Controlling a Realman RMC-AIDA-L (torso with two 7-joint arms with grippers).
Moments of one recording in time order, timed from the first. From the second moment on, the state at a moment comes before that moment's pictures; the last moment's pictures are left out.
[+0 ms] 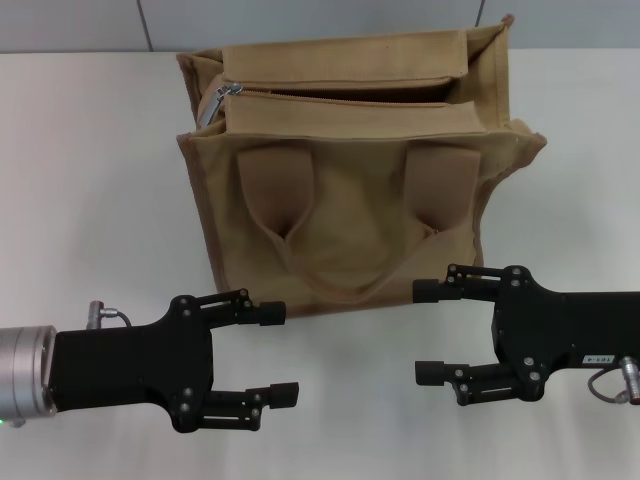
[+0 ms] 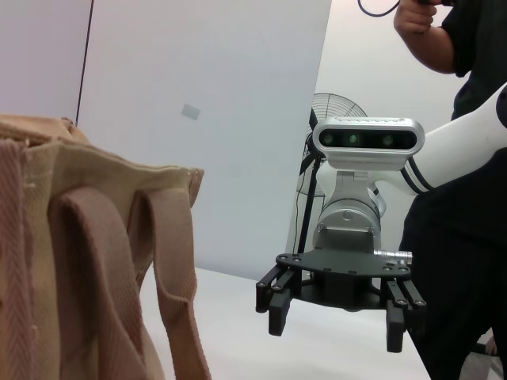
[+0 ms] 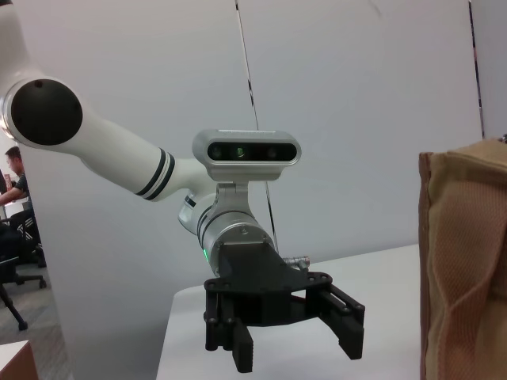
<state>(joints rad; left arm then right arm) -0.38 -2.05 0.92 0.49 1.81 1.80 -1.01 0.47 2.08 -0.73 -0.50 -1.99 -1.83 1.01</state>
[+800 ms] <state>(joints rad) -0.33 -2.04 0.76 0.50 1.80 1.81 -0.98 0.47 2.08 -0.73 -0.50 -1.99 -1.82 1.01</state>
